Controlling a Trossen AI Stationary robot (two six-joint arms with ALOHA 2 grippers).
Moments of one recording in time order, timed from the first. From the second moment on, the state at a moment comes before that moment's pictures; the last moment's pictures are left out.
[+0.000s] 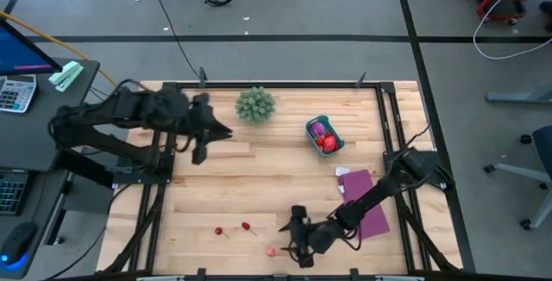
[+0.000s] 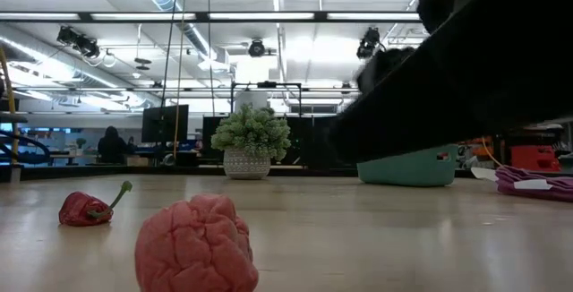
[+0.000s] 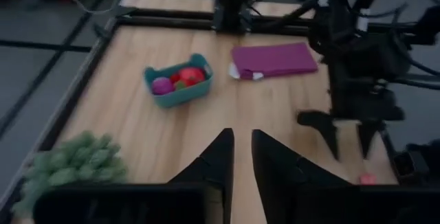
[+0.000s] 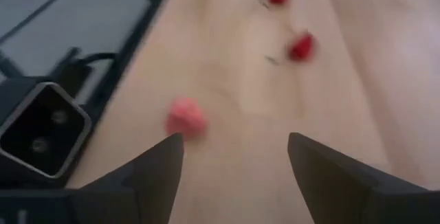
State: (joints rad) left arm -0.04 1.09 1.40 -0.83 -0.10 -0.10; right arm 0.64 2.08 1.04 0.48 0.39 0.36
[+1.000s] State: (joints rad) left arm -0.31 1.05 1.40 -0.92 -0.33 -0.25; right arm 0.58 2.30 1.36 0.24 0.23 0.34
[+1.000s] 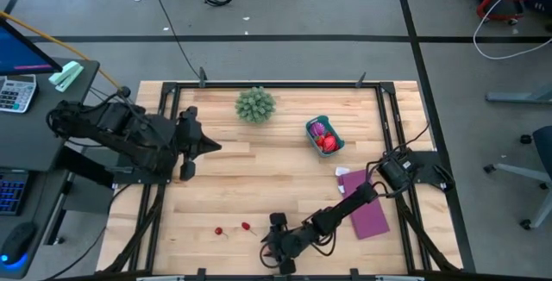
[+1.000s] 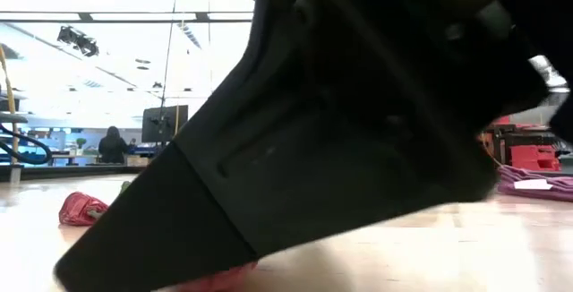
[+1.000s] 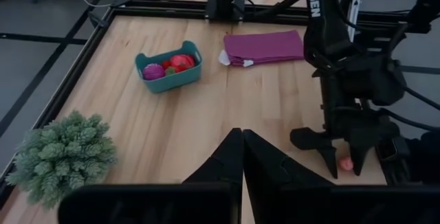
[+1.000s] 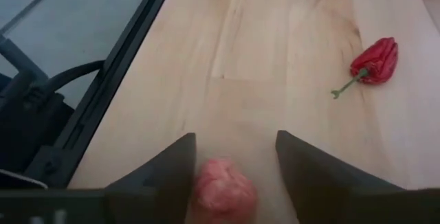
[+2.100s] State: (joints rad) left arm -0.31 1.05 1.40 -0.93 -0.33 -0.32; right arm 0.45 1.76 1.33 -0.84 0.90 0.62
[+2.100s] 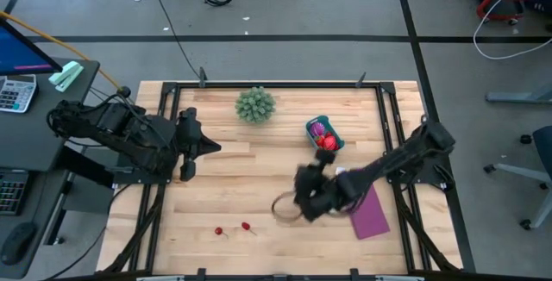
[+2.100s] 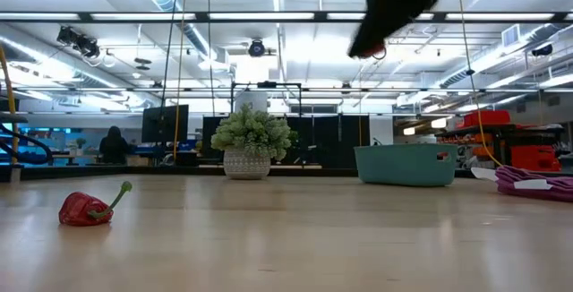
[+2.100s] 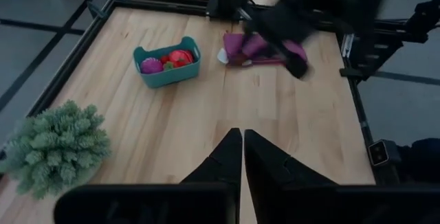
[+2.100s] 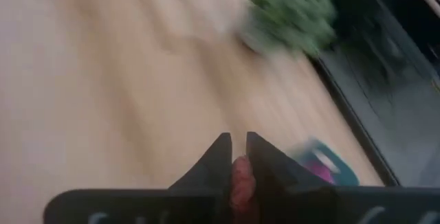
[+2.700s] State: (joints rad) left arm -0.41 1.09 1.05 -0.75 -0.34 -0.44; right arm 0.16 1.36 0.65 -0.33 0.90 0.80
